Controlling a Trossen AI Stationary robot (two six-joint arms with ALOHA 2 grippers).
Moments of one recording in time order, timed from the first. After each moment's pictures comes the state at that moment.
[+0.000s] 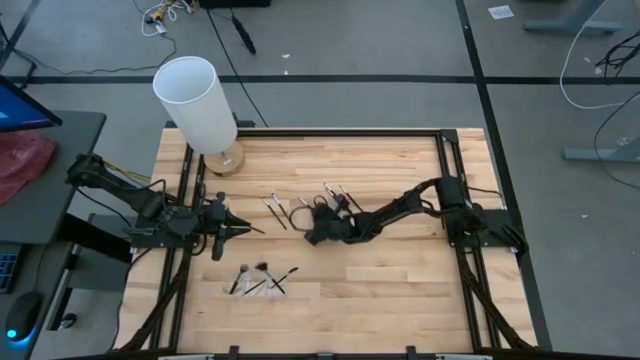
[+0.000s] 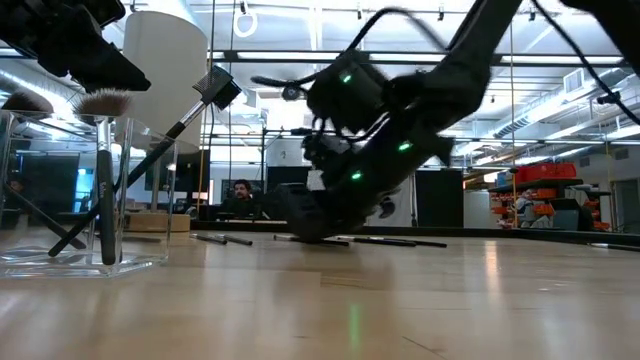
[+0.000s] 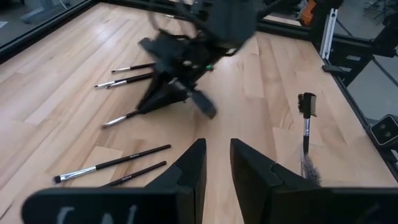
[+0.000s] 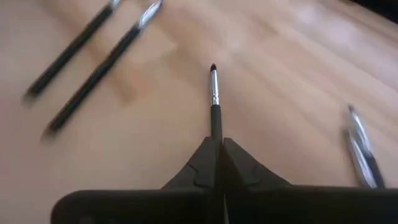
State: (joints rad) left arm -0.49 0.50 0.37 -0.31 -0.50 -0.40; right arm 0.13 2.16 1.14 0.19 0.68 0.48
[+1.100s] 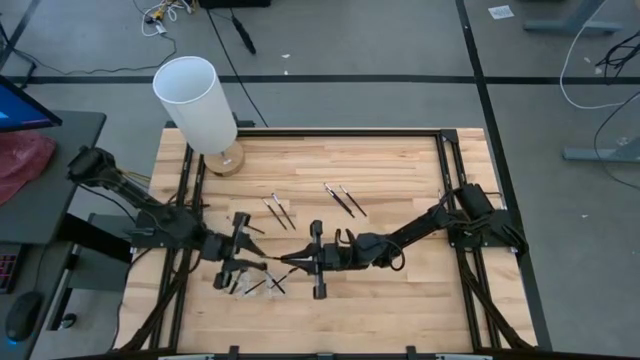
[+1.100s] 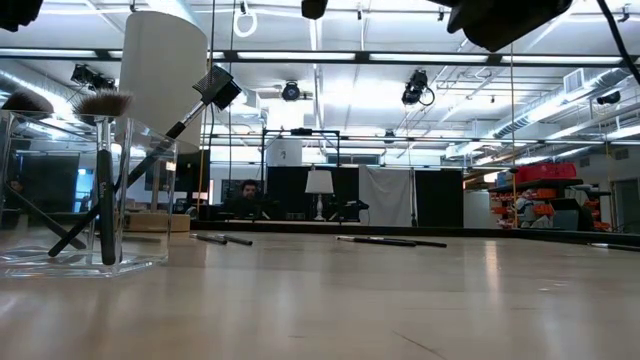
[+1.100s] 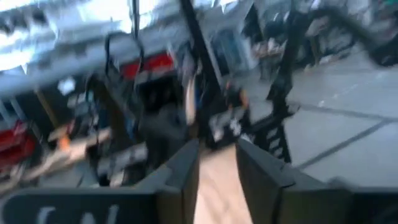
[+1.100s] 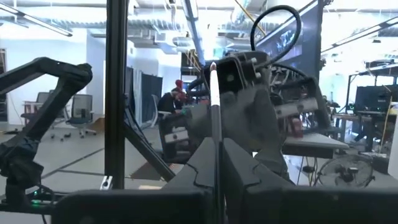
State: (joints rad) left arm -0.55 0.94 0.37 0.75 -0.23 0.36; right arm 0.35 2.01 1.15 1.17 0.24 -0.14
